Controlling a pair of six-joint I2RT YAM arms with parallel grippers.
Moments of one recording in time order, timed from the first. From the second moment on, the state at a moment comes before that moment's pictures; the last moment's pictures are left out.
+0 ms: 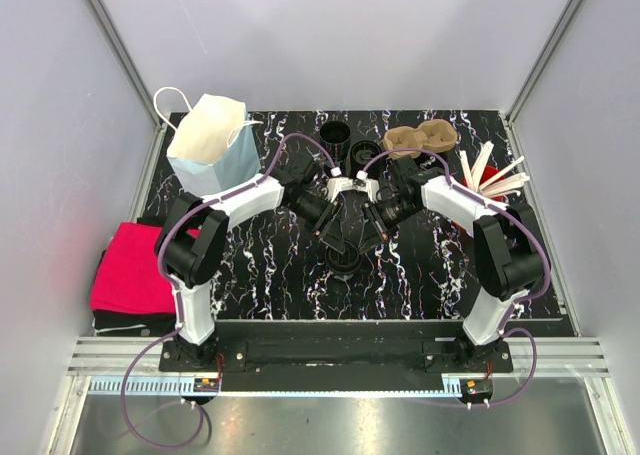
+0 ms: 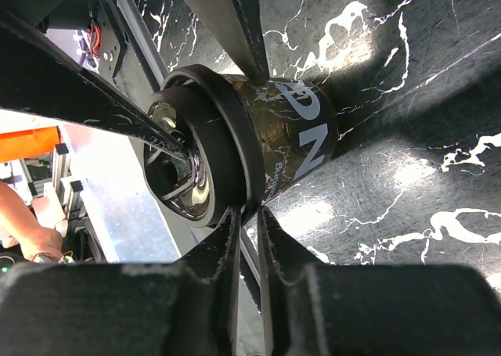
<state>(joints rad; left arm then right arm) -0.58 1.92 1.36 -0.66 0.92 0.04 0.40 1.76 1.19 -0.76 -0.88 -0.18</state>
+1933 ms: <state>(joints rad) -0.55 1.91 1.41 -0.66 0.92 0.05 0.40 1.78 1.26 -0.78 -0.89 -0.20</state>
